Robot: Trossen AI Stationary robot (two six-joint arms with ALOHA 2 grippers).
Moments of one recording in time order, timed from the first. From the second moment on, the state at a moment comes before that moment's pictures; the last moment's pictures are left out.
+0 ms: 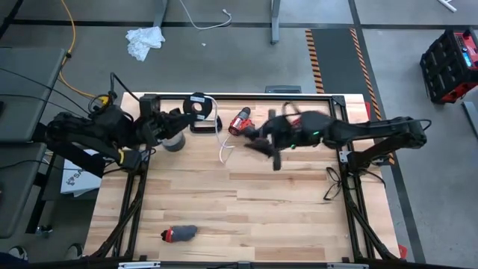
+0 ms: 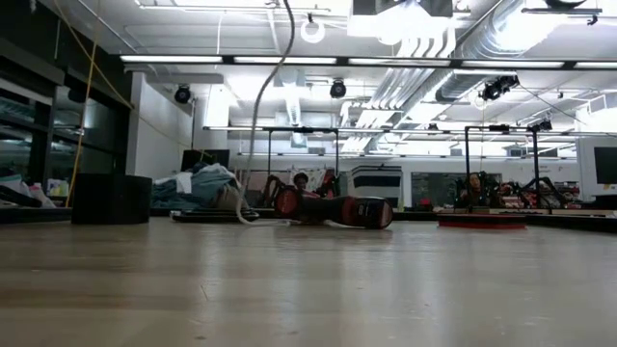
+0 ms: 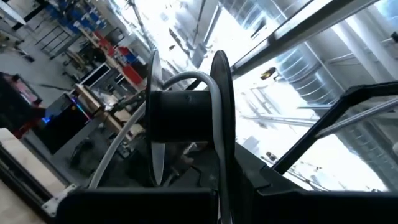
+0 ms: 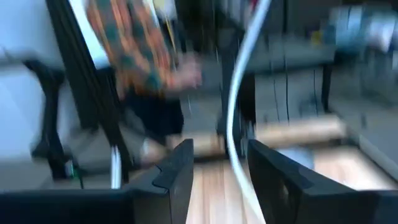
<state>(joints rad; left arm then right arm) -0.26 0.98 1.11 0.26 -0.43 -0.72 0.07 1.33 1.20 0.12 0.00 0.15</state>
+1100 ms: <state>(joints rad) -0.33 1.11 1.12 -0.66 -0.47 -0.24 0.14 1.53 1.31 -0.10 0.21 0.16</state>
